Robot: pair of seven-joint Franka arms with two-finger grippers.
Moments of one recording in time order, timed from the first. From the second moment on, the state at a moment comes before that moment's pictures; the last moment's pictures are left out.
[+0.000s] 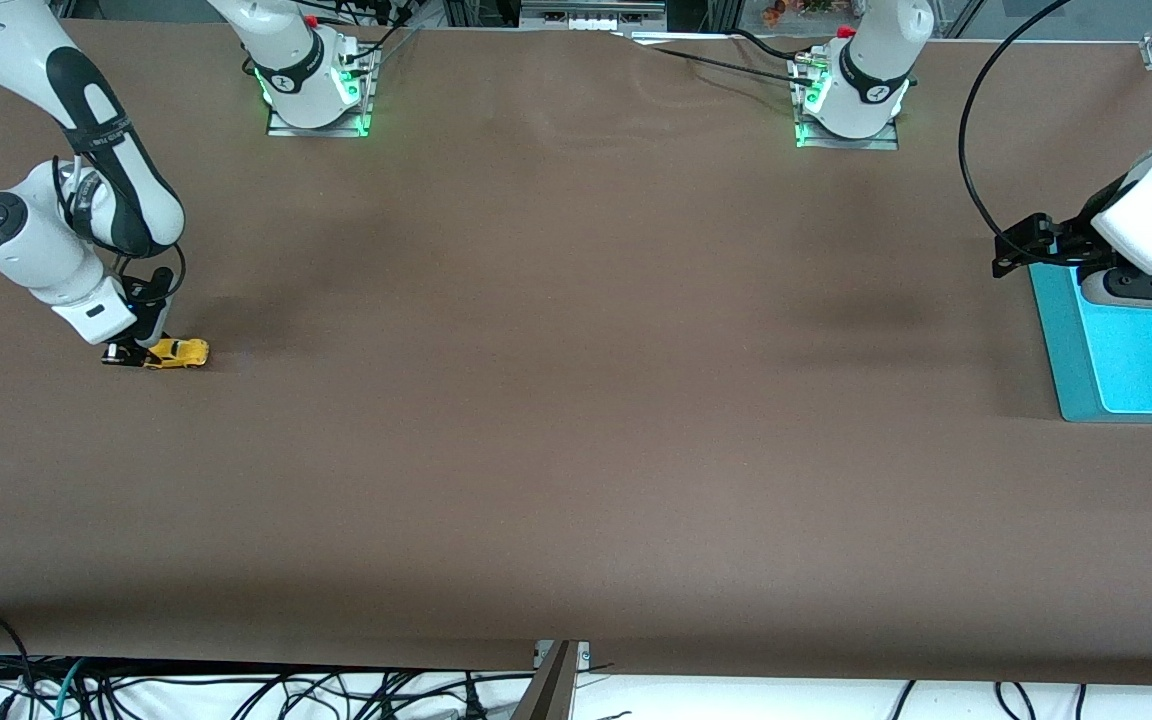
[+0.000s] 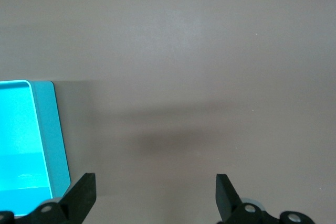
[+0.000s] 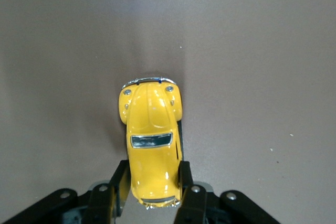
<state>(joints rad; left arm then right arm) -0.01 0.02 0.00 -1.69 0.00 1.64 0.06 -0.25 0.36 -0.06 -2.31 -0.09 2.82 -1.76</state>
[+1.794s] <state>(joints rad) -0.01 0.02 0.00 -1.69 0.00 1.64 0.06 -0.25 0.38 0.05 -2.06 -0.04 2.44 -1.58</state>
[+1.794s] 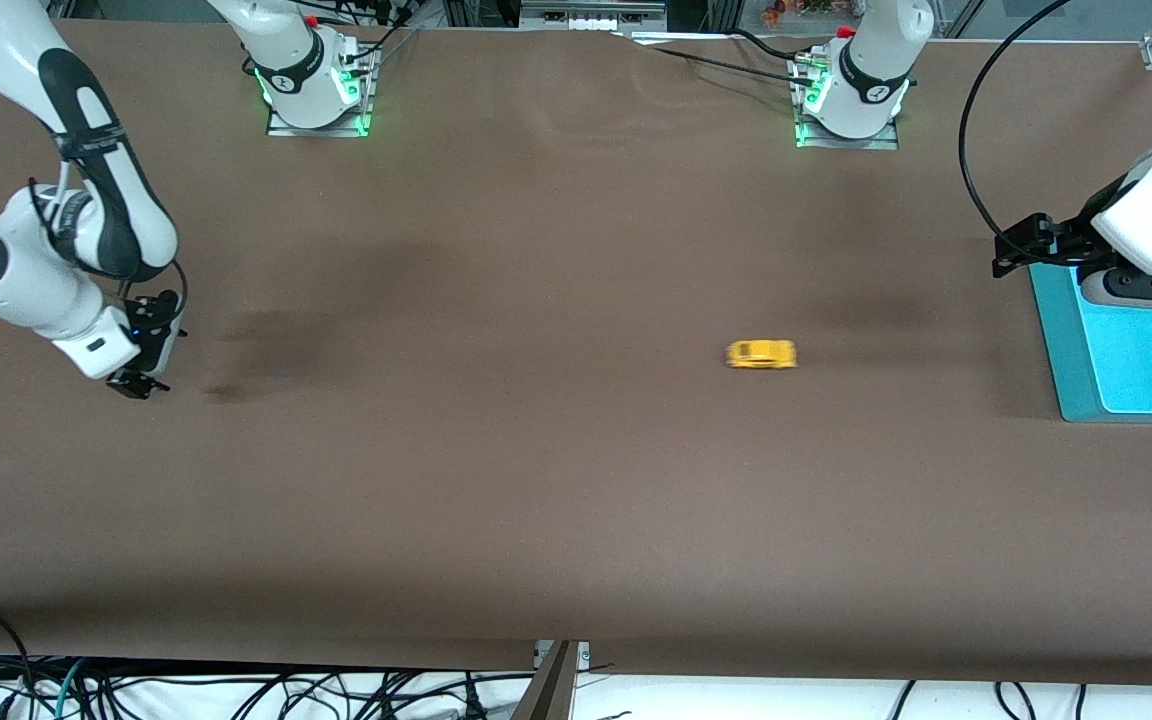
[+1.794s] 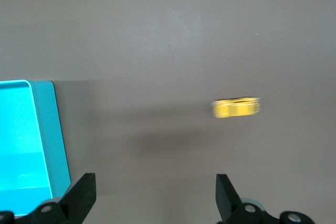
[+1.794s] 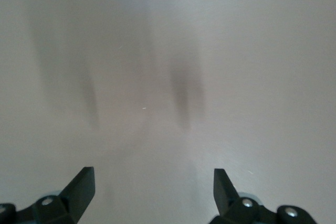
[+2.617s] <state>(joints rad) -0.01 0.02 0.00 -1.69 0.00 1.64 0.06 -0.16 0.37 0.13 -1.73 0.01 2.03 -0.72</state>
